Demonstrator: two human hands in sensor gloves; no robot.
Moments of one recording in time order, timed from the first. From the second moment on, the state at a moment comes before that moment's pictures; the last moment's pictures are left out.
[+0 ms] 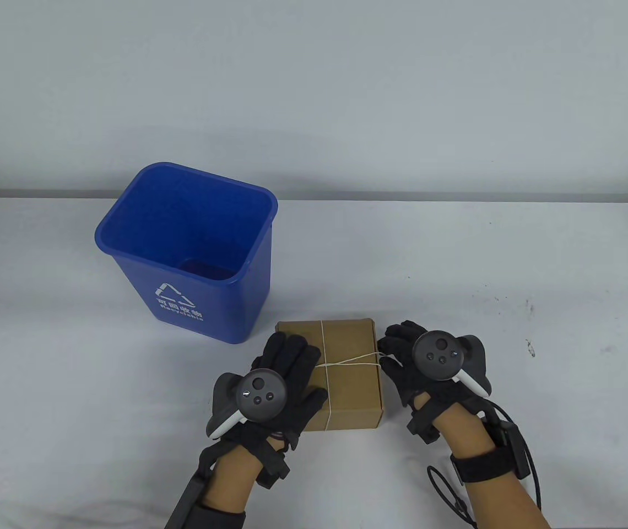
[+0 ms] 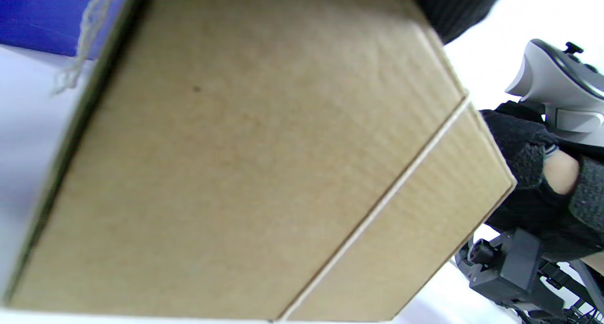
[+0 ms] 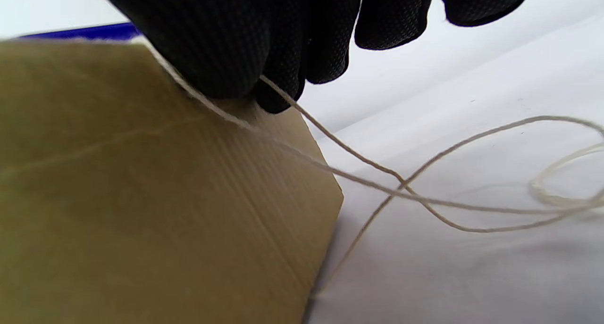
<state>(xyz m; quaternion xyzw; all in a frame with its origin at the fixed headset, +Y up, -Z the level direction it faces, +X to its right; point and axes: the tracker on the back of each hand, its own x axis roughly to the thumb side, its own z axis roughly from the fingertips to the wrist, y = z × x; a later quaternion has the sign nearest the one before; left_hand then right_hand) -0.105 -0.720 -0.278 -0.02 -0.21 0.29 0.93 0.172 -0.711 -0.341 0.19 0.00 0.94 0.28</state>
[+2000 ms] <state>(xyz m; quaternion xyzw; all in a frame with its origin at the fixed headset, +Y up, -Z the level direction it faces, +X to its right) -0.108 -0.720 -0.277 -0.03 -0.21 0.29 0.93 0.268 -0.717 -0.363 -0.04 0.02 0.96 0.29</state>
